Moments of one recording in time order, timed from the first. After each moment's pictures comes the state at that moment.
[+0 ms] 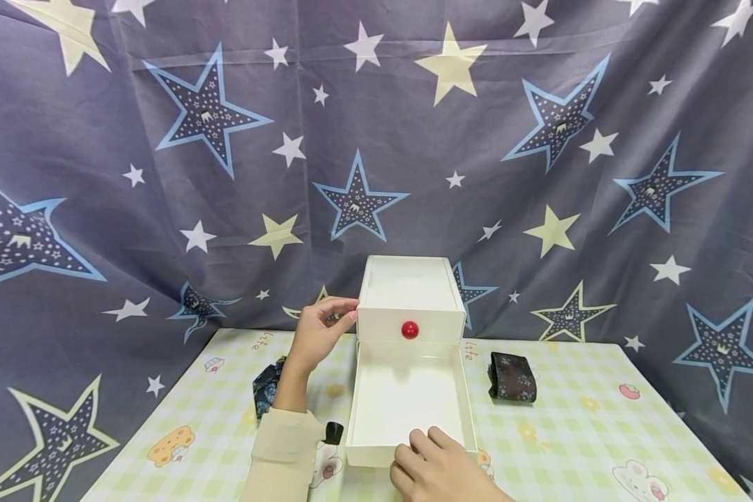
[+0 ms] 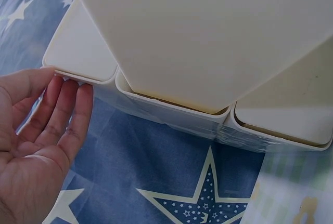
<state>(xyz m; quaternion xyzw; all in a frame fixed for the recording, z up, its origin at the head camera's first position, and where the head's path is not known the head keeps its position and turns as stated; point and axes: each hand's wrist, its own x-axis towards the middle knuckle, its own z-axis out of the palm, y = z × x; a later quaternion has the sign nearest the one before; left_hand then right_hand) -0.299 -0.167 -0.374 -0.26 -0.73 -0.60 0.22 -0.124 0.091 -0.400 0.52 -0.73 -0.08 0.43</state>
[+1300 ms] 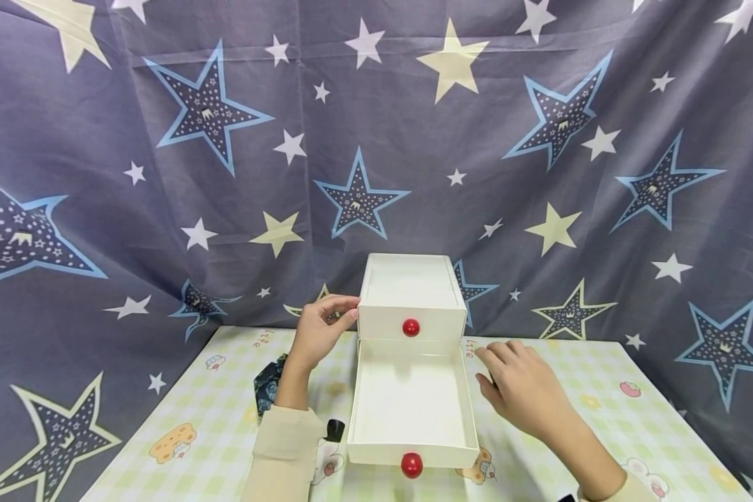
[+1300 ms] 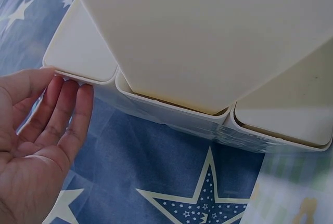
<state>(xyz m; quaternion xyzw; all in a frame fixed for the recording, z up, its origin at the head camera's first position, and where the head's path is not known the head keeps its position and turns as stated) -0.301 -0.167 -0.376 -0.27 -0.72 -0.60 0.23 -0.198 0.195 -0.372 0.33 -0.86 0.01 0.39</state>
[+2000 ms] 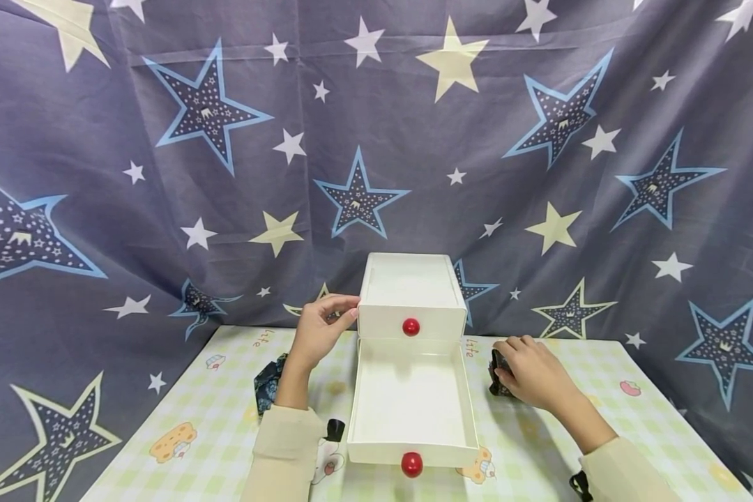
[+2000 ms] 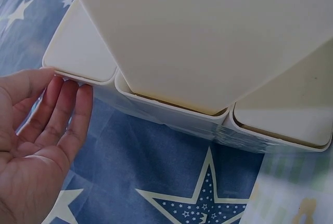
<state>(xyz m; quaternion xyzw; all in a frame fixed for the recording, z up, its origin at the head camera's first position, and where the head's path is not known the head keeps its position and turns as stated) -0.302 -0.167 -0.377 -0.26 -0.72 -0.60 0.22 -0.259 0.242 -0.406 0.29 -0.91 -0.01 0.29</state>
